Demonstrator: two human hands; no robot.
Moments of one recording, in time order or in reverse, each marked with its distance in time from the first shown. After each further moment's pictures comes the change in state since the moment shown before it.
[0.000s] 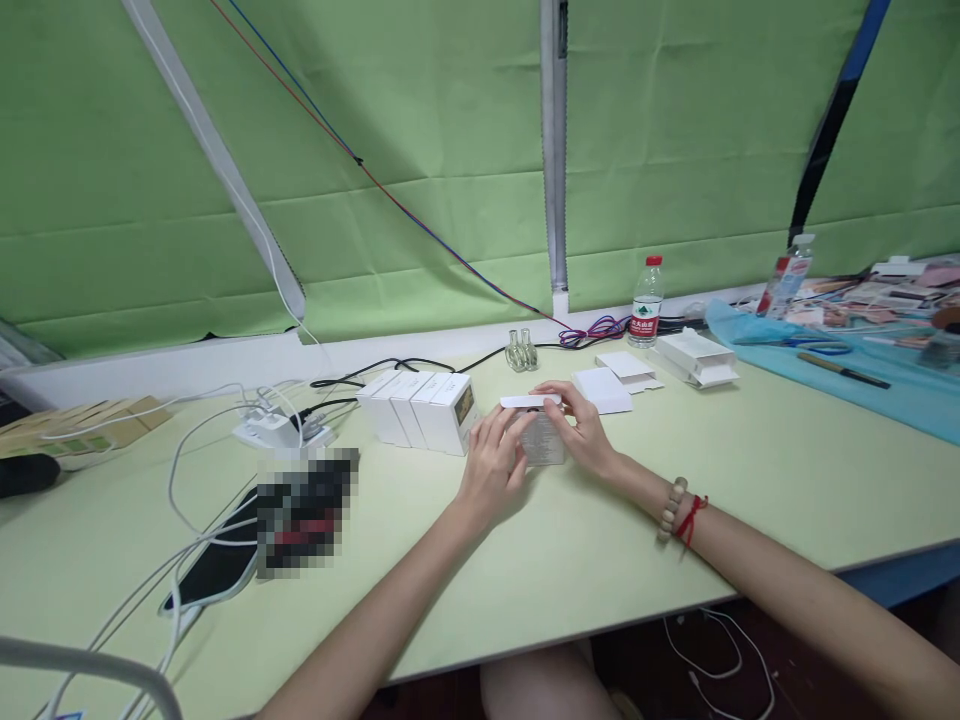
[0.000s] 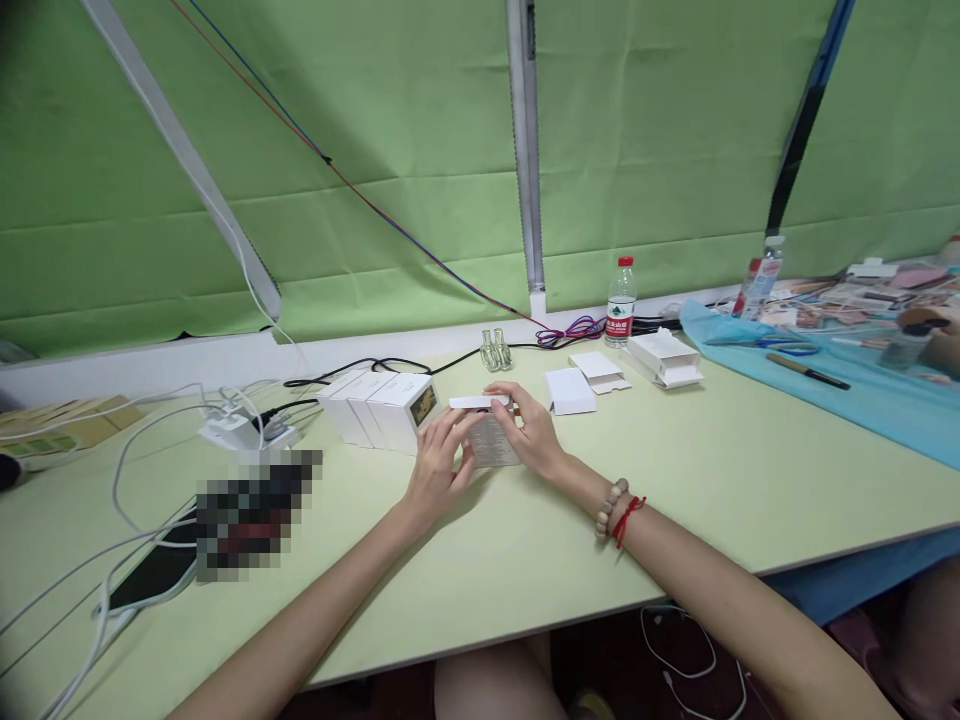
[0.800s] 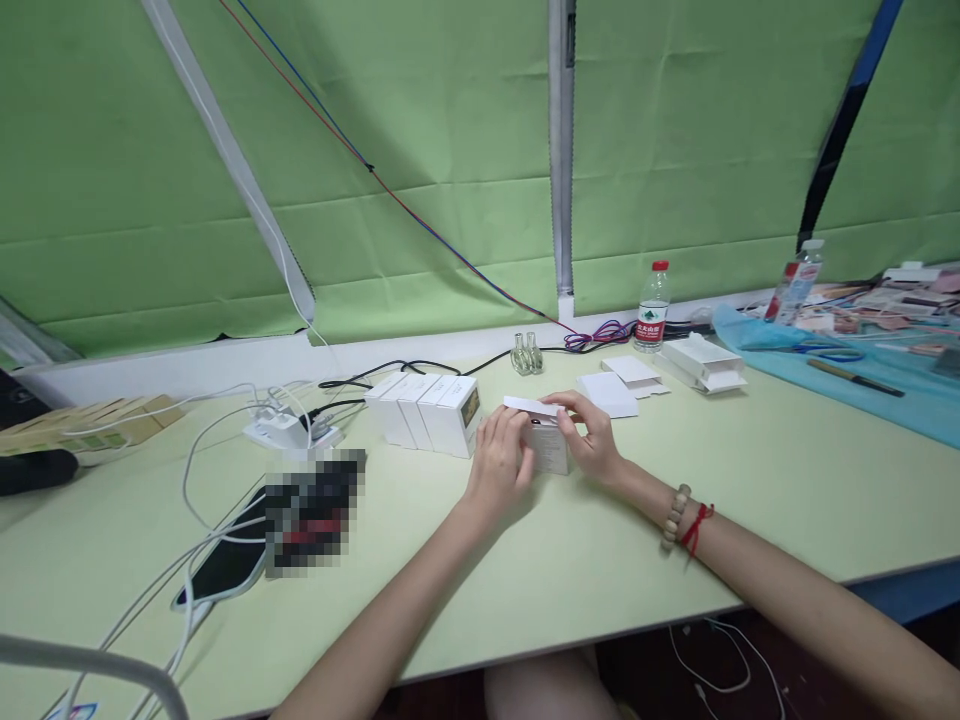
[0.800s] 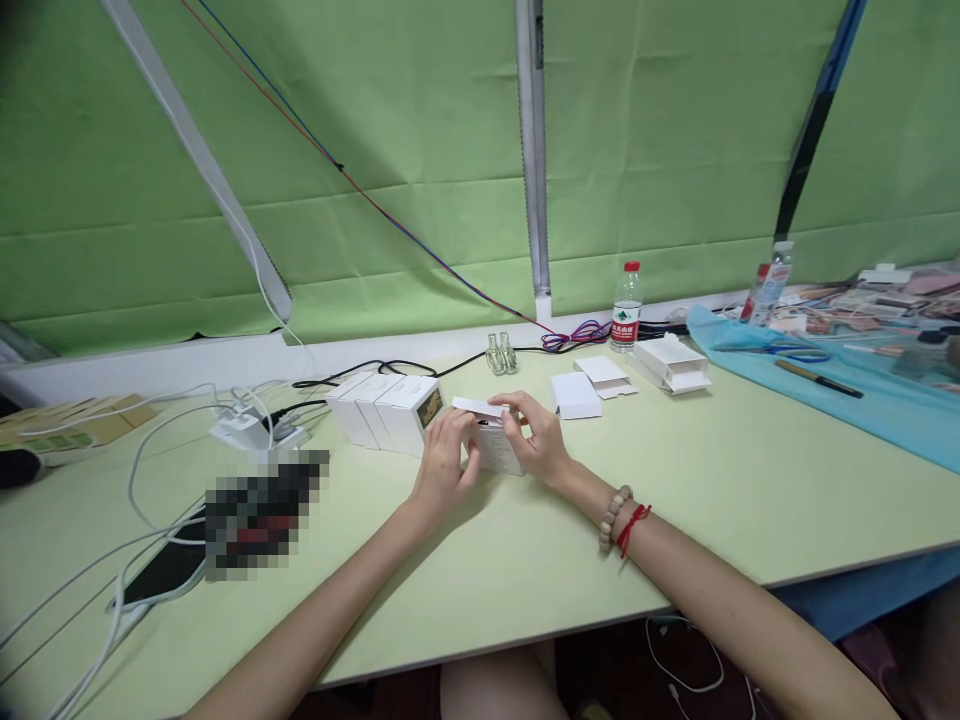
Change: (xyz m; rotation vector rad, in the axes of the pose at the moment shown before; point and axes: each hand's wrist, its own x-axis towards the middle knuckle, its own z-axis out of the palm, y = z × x) left_hand 0.009 0.005 -0.004 -0.039 0.037 -0.063; right_hand -0.004 -0.004 0.000 -0.082 0.048 -0.134
